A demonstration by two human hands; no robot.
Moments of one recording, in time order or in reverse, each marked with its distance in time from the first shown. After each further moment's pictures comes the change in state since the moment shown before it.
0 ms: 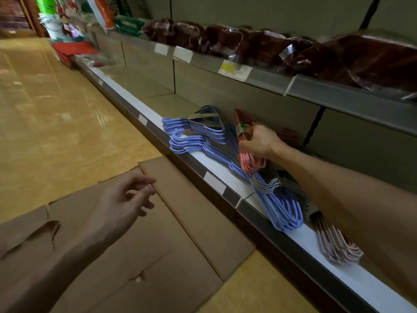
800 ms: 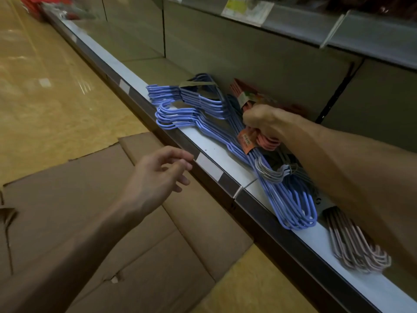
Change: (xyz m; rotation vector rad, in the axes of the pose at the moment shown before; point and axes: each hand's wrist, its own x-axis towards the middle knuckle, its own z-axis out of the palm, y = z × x) left_hand 0.064 -0.025 0.088 -0.155 -0.156 0.034; right_hand 0.072 0.006 0.039 0.336 -0.350 0.440
